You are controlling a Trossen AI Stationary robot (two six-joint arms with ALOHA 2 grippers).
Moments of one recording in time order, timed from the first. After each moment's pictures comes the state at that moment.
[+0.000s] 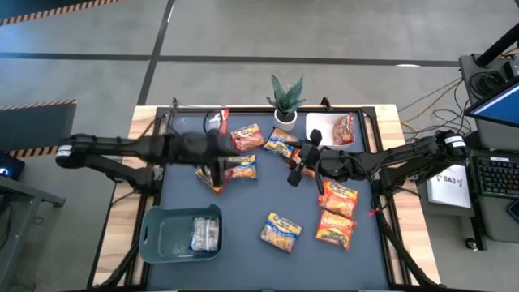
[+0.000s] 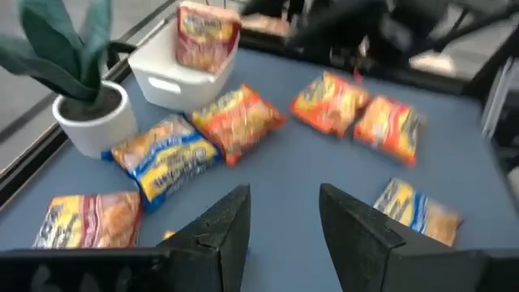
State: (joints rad) left arm 0.00 1.12 0.98 -0.36 -0.16 -0.22; right arm 0.10 1.29 0.80 0.27 0.60 0.00
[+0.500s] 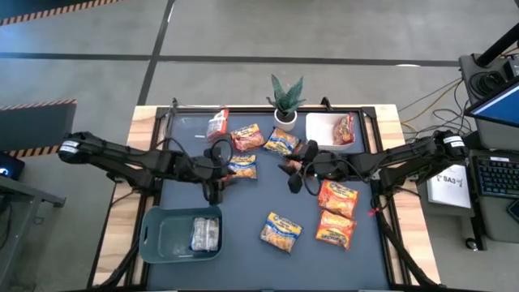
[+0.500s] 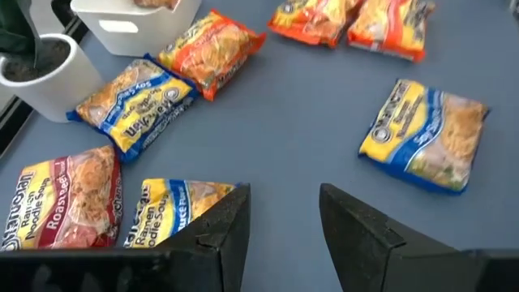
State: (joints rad) left arm -0.15 1.16 0.84 -0.36 -0.24 -0.14; right arm 0.10 1.31 0.80 0.11 0.43 0.41
